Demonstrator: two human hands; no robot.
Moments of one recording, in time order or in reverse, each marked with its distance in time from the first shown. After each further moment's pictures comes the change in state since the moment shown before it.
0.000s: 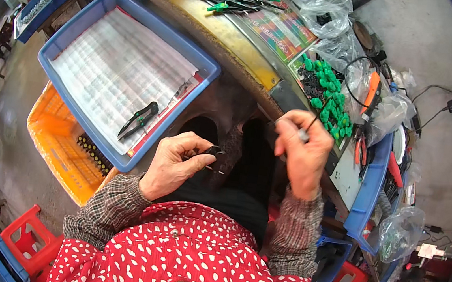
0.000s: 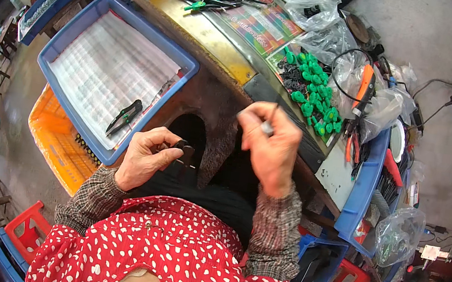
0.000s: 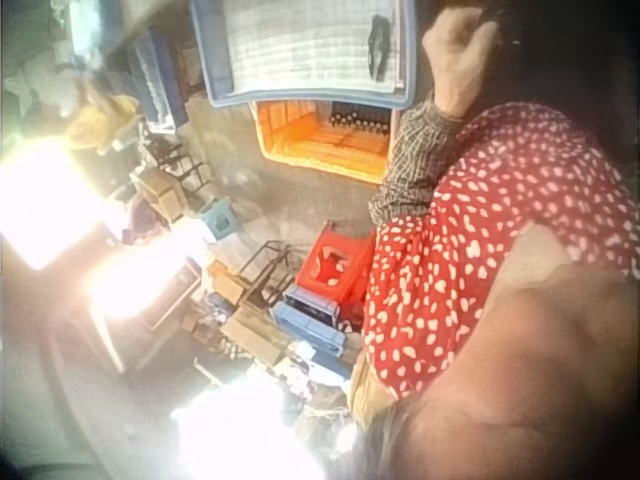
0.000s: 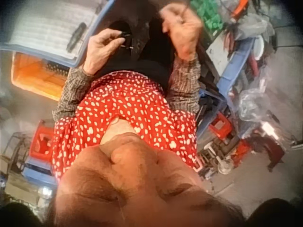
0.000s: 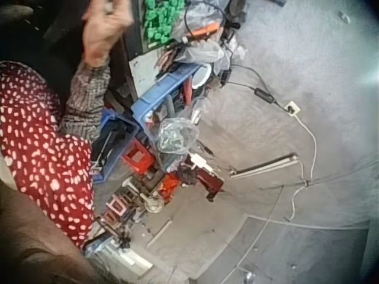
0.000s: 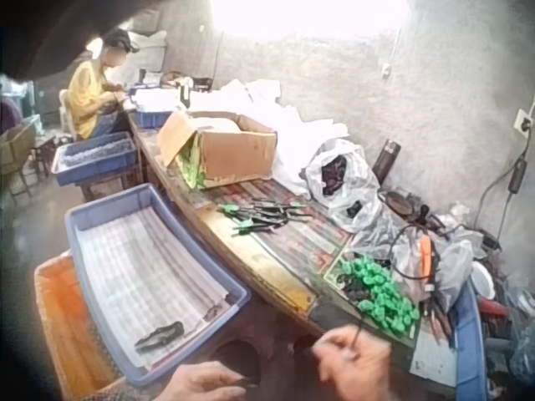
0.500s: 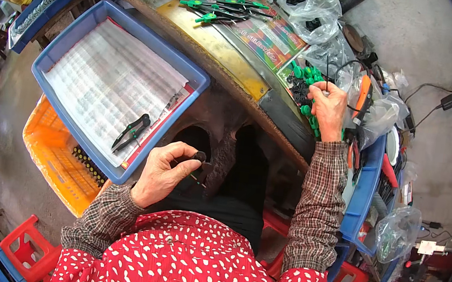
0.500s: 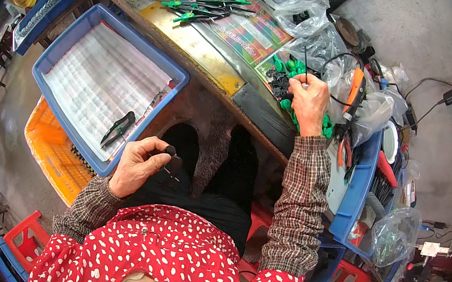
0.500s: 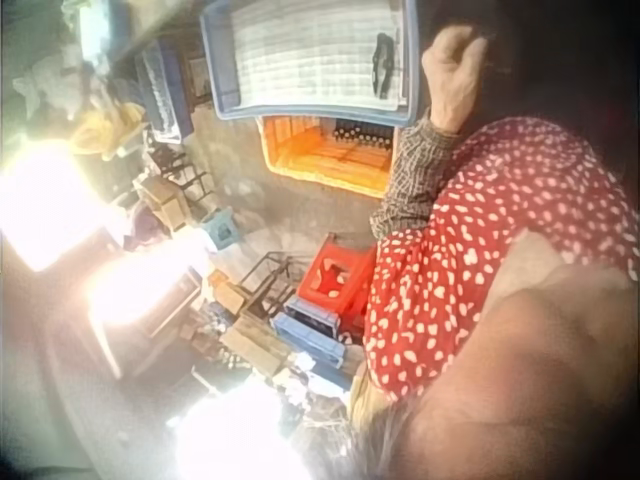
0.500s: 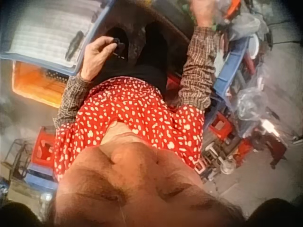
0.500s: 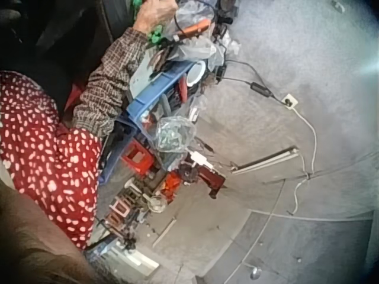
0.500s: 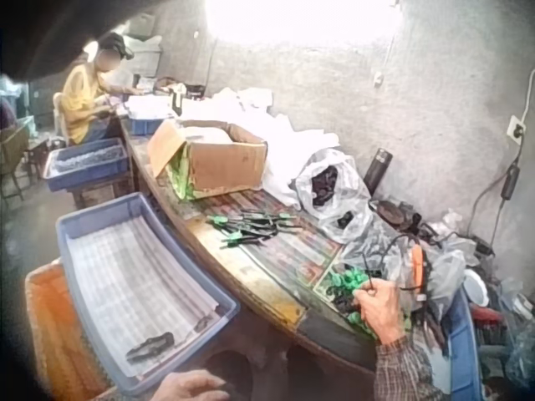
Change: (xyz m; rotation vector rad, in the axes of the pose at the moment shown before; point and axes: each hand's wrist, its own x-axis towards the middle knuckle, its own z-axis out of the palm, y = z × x) left_hand 0.001 -0.002 -0.007 -0.018 -0.001 -0.048; right_hand 0.123 0.057 -0.084 -0.438 0.169 -0.009
